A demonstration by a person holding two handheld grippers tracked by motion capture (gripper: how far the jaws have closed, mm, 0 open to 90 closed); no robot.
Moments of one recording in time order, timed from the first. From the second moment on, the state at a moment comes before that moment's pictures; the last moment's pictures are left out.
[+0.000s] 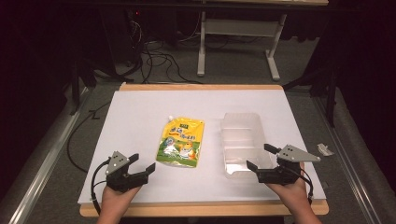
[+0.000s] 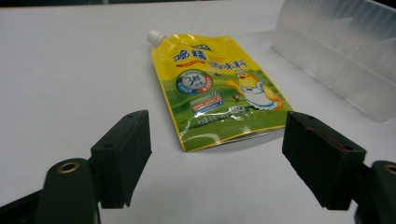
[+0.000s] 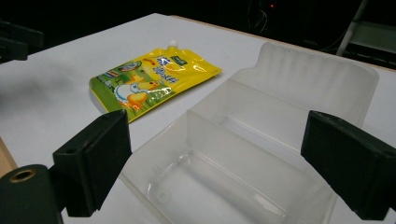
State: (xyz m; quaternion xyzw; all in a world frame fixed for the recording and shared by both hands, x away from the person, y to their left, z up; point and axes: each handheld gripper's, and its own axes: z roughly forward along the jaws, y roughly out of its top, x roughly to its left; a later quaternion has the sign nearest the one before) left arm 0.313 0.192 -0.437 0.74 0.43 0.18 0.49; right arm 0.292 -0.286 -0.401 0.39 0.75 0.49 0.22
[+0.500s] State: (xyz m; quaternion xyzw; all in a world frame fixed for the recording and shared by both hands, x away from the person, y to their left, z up) left arm 0.341 0.182 -0.453 0.75 0.47 0.19 0.42; right arm 0.290 -0.289 -0.401 0.40 0.74 0.49 0.22
